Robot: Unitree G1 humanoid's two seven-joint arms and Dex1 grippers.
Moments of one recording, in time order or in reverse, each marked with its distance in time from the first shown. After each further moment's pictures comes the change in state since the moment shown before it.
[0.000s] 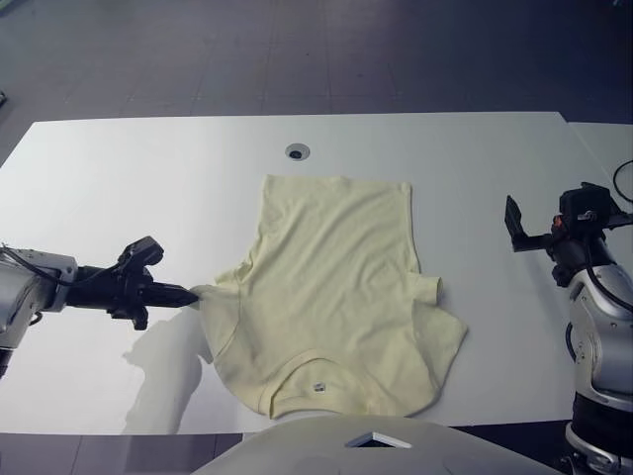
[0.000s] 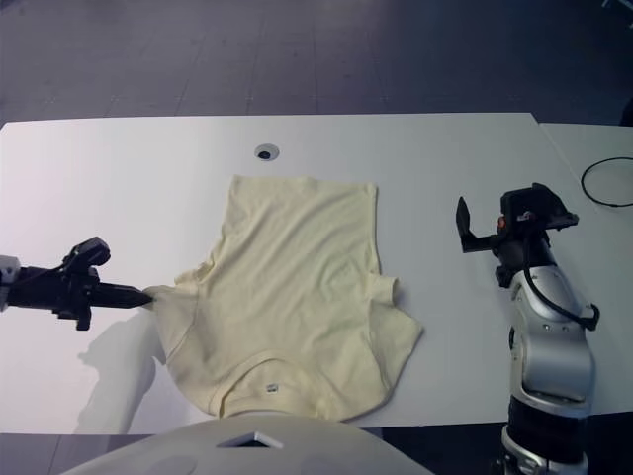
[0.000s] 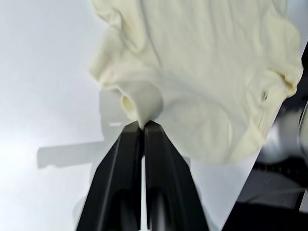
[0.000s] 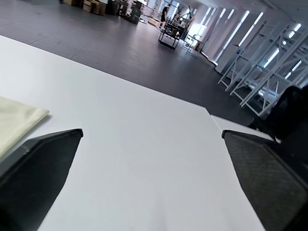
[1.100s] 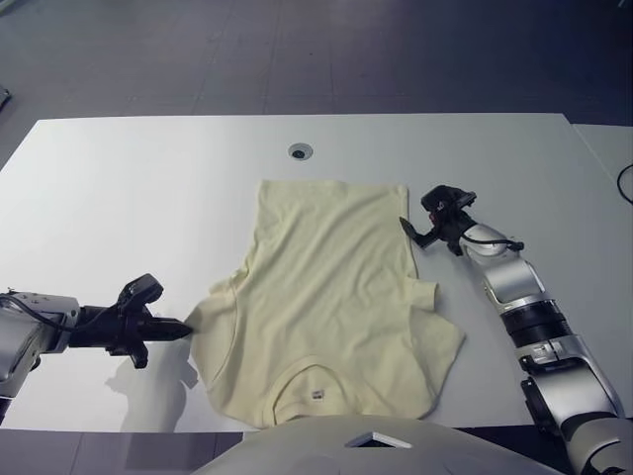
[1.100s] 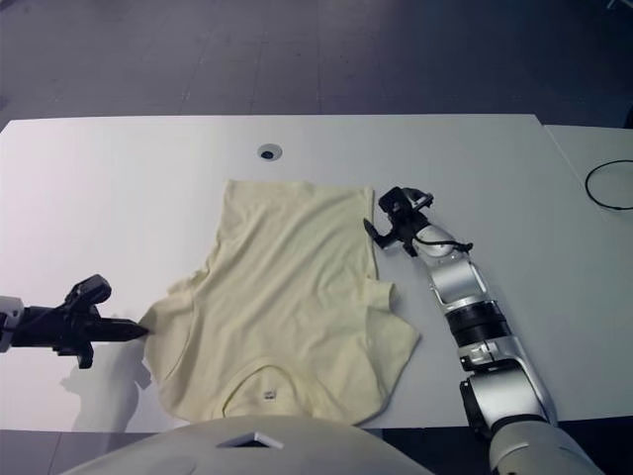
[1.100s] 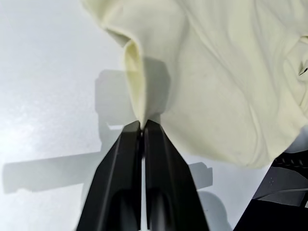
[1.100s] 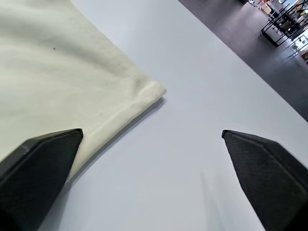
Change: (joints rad) left arm 0.282 -0.079 0.128 -0.069 0.004 -0.060 0.124; right arm -0.512 -0.062 0.600 0.898 -0.121 -0.351 0.111
